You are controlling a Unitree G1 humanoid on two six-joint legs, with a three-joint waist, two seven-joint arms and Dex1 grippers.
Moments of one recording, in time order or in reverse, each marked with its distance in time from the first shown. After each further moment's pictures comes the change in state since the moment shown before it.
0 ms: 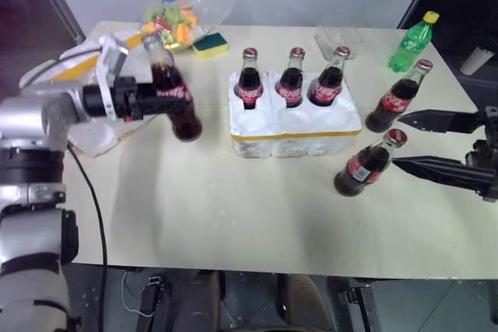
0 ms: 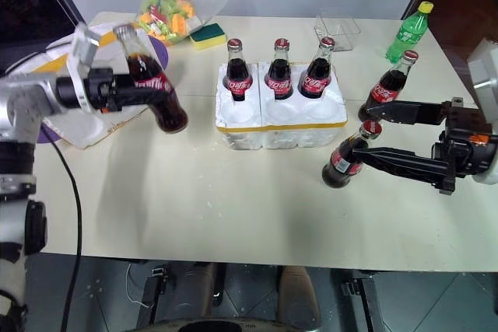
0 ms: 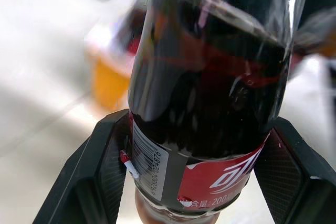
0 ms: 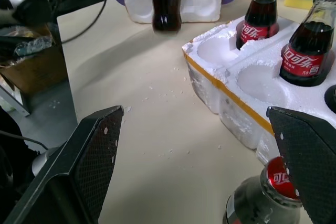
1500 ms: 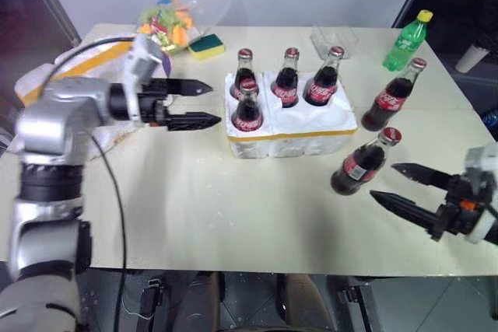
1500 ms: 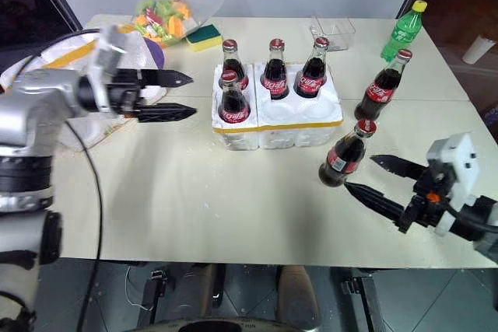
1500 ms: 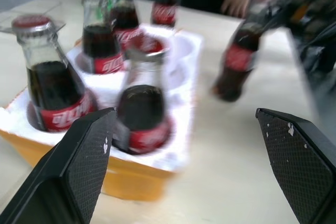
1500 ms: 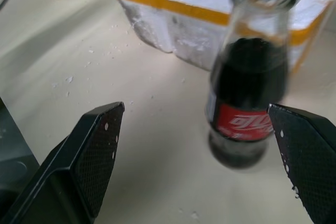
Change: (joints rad) left arm 0.234 0.019 0.083 -0.489 -0.105 0.095 0.067; right arm 0.410 0.343 0.023 -0.189 -0.164 -0.160 -0.266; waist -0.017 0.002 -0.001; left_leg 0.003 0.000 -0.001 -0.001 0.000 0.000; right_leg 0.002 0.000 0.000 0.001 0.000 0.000
